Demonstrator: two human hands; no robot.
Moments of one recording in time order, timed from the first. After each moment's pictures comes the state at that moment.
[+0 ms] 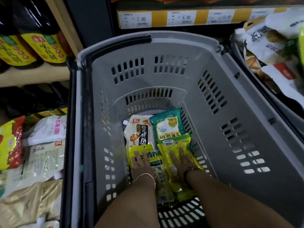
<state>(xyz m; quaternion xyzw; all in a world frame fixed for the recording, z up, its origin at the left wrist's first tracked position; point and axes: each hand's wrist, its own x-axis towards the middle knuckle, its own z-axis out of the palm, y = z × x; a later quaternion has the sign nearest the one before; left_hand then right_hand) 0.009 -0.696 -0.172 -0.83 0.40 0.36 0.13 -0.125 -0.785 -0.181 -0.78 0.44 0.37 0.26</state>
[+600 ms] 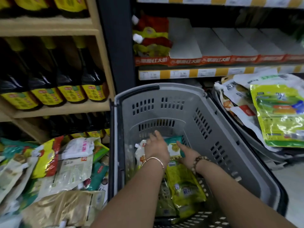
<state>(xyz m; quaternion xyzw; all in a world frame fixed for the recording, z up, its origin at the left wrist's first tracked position) 0.025 -0.737 0.019 -0.87 0.45 0.19 -0.06 -0.091 -0.806 -0.001 -0.82 0.46 0.10 0.32</state>
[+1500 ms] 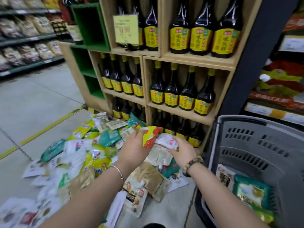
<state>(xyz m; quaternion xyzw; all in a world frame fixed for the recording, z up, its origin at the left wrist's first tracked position) 0.153 -0.420 0.124 -0.94 0.22 -0.01 -0.25 0.097 -0.594 0.097 -0.93 0.16 -0.03 0.32</state>
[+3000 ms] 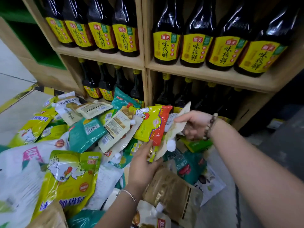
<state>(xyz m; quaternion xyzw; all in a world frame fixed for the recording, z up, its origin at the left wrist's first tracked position) 0.312 -0.423 -0.176 -0.87 0.19 0.12 -0.44 0.311 -0.632 -0.055 -0.61 0.26 0.23 0.71</state>
